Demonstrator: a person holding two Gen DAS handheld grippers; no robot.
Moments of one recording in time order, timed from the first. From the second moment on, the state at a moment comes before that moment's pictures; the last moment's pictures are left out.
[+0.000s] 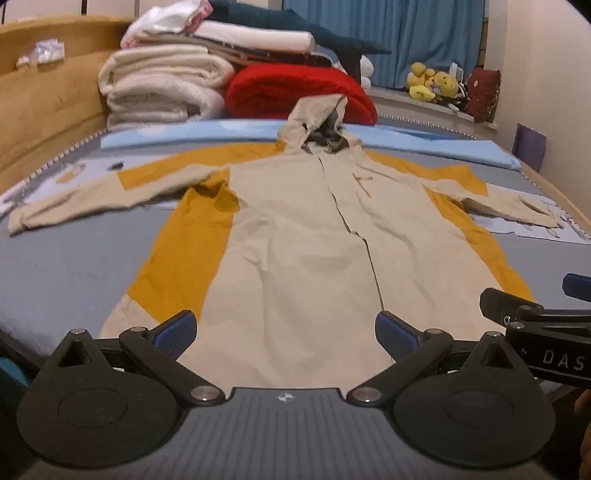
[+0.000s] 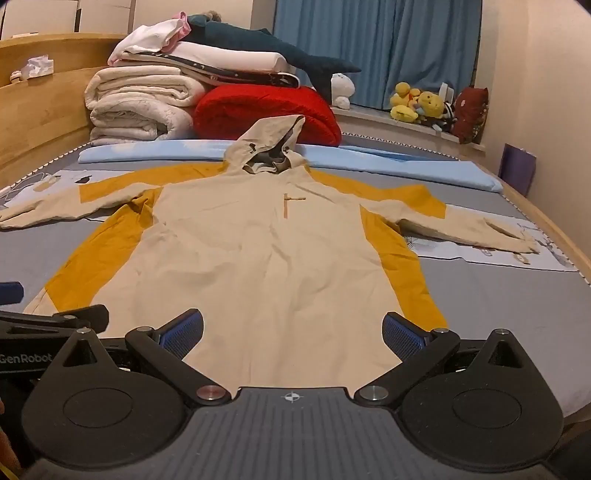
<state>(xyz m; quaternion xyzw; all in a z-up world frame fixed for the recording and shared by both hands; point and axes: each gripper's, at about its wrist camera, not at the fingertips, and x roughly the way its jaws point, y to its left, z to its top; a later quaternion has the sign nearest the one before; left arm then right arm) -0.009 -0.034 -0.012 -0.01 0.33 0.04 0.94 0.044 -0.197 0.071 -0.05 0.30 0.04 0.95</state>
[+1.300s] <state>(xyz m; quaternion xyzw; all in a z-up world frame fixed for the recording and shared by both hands) -0.001 -0.022 -0.009 -0.02 0.35 0.04 0.94 0.047 -0.192 0.072 -0.05 0.29 0.04 0.95</state>
